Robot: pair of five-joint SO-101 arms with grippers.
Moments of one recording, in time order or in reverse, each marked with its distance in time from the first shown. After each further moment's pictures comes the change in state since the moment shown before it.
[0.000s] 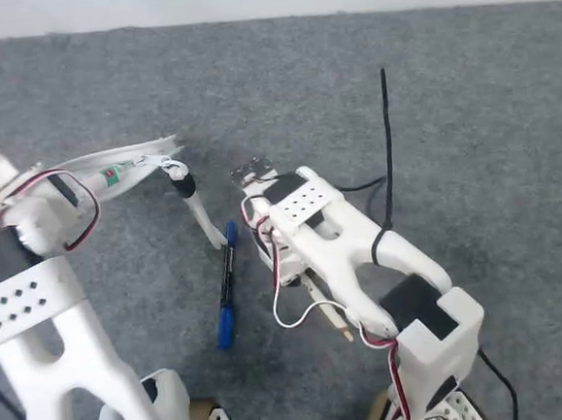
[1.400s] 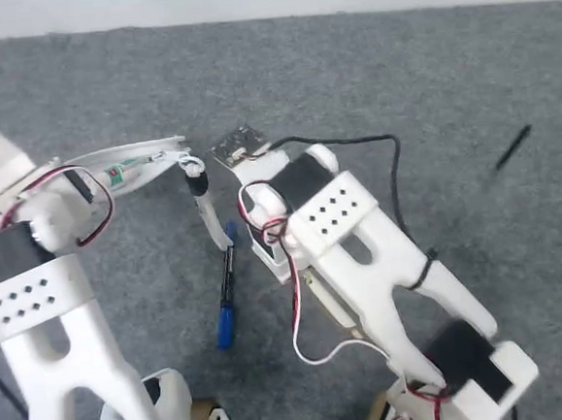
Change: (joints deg) left arm 3.8 0.0 0.0 0.0 0.0; right arm -2.7 -20.2 -11.1 21.3 0.0
